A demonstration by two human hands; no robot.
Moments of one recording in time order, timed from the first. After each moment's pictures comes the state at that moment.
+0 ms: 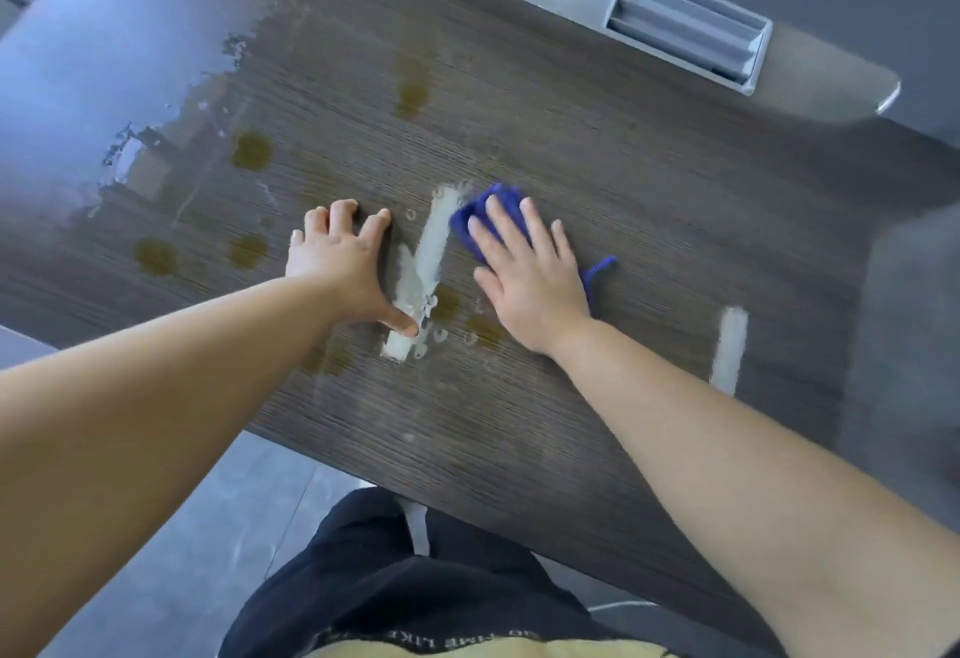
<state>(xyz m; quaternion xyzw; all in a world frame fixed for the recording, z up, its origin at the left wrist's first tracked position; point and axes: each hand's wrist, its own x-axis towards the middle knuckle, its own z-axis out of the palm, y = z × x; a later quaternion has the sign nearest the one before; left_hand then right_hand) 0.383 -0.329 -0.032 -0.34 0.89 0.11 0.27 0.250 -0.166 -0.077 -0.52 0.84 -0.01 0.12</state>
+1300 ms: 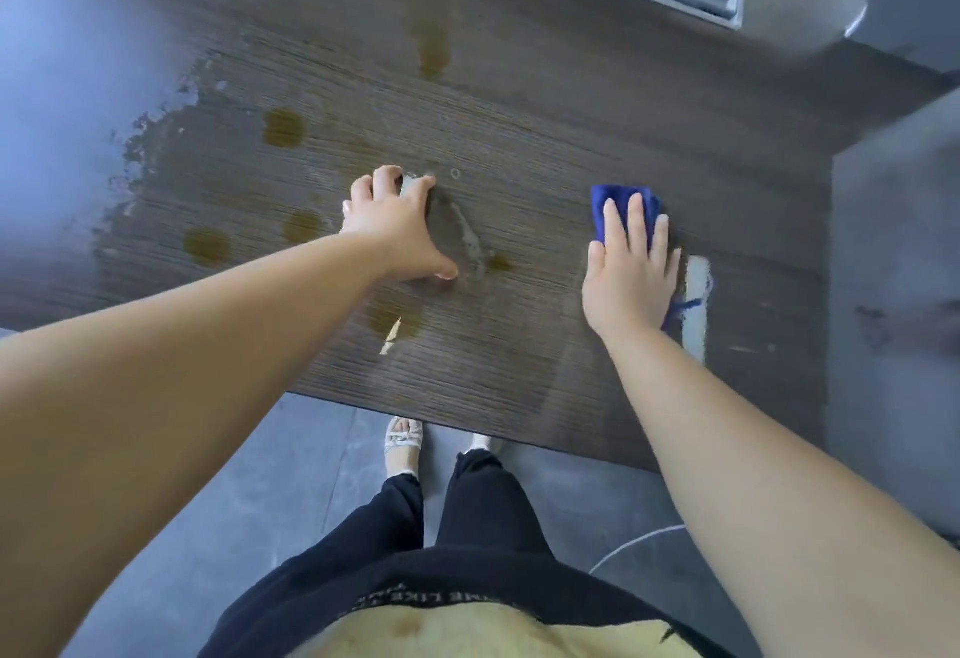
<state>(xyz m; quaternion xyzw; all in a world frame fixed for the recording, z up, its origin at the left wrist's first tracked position) 0.404 -0.351 -0.032 -0.27 0.91 0.24 0.21 0.309 -0.131 -0.078 -0.14 0.99 -0.03 0.08</state>
